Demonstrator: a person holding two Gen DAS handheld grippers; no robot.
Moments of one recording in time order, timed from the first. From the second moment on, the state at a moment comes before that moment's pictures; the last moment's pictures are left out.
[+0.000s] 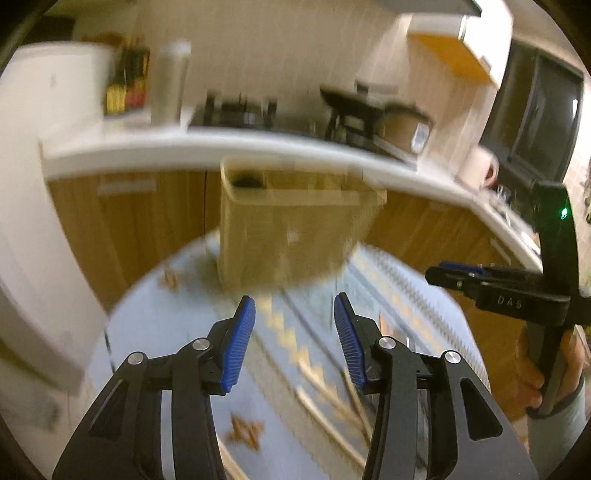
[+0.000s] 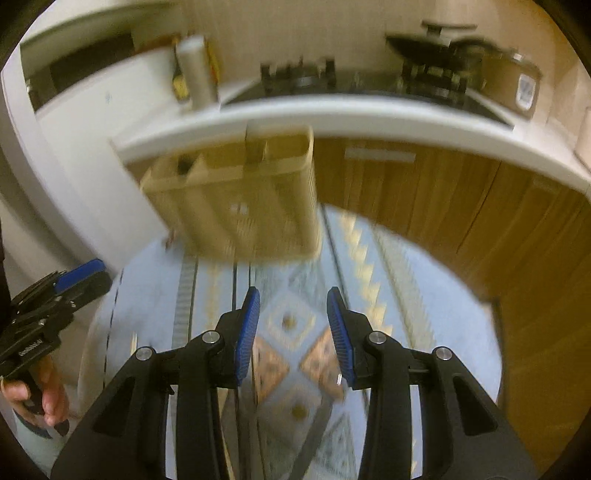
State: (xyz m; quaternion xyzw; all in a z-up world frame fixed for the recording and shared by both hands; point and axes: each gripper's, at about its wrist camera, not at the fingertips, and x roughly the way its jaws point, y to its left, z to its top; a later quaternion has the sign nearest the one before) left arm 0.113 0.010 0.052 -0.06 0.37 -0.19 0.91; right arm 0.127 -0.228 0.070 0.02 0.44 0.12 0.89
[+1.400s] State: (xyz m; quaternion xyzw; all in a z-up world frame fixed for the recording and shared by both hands) left arm 0.085 -0.074 -0.054 0.10 0.52 -0.13 0.84; right arm 0.072 -0.189 -0.043 -0.02 0.57 0.15 0.81
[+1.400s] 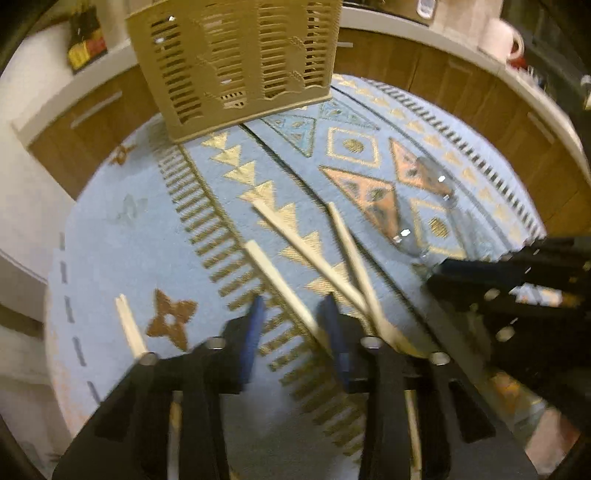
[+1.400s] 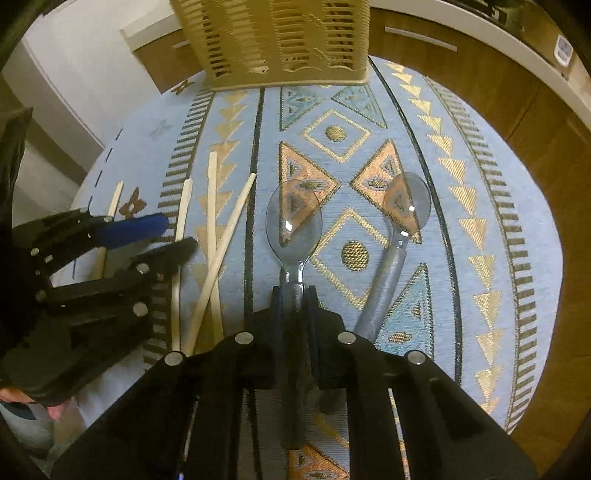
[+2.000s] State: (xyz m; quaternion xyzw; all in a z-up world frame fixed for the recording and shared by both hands) left arm 0.102 -0.041 -0.048 0.11 0.53 -0.24 0.81; right arm 0.102 -0.198 -0.039 0.02 0.61 0.13 0.78
